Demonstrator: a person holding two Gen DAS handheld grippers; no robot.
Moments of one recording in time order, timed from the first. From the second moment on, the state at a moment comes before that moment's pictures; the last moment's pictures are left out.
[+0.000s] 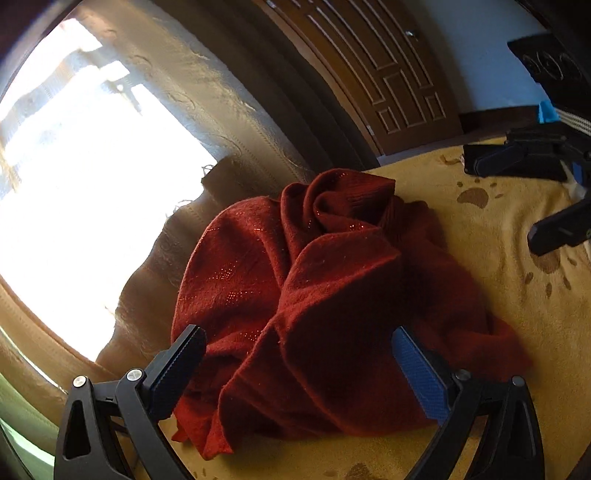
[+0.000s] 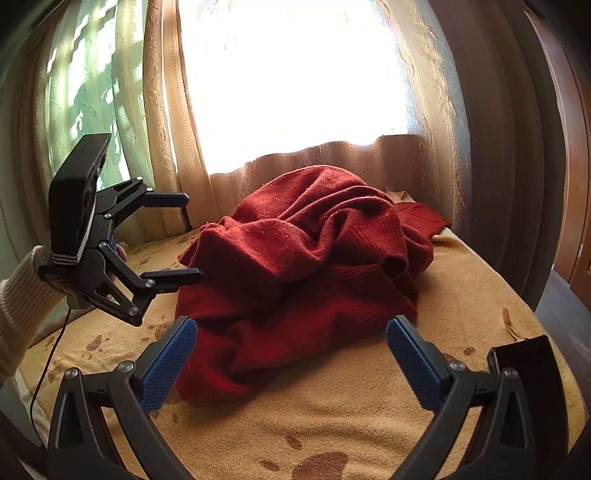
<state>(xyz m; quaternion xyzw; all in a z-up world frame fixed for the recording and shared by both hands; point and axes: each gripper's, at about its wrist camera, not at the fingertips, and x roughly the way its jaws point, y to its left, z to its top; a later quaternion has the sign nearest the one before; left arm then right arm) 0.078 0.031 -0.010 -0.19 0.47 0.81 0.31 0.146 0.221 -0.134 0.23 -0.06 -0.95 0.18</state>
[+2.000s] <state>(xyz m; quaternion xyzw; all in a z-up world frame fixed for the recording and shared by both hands) 0.052 -0.128 -0.015 -0.26 0.28 0.89 0.24 0.149 0.185 -0.129 0.26 -0.01 -0.95 0.17</state>
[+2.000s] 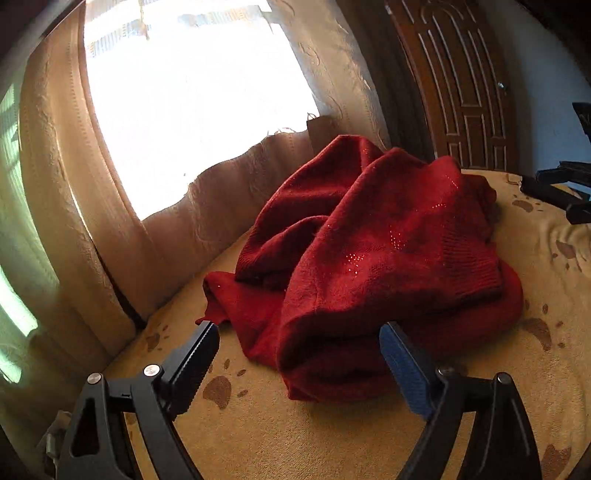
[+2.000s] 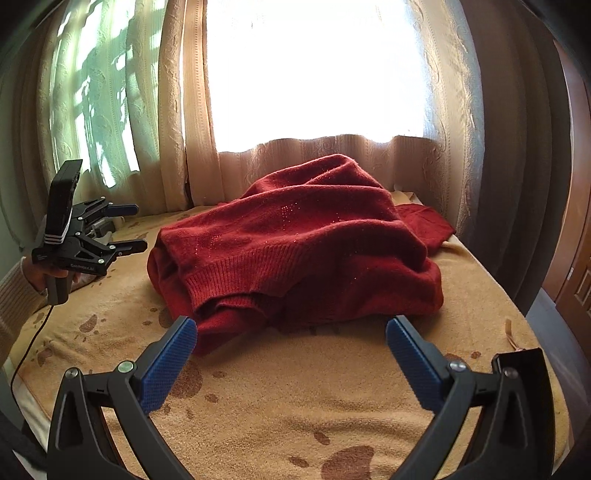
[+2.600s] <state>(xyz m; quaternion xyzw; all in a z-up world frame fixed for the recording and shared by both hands) 0.011 -0.123 -0.032 -0.30 0.22 0.88 0.31 0.140 0.192 -0.143 0.28 -0.03 -0.94 0.17</state>
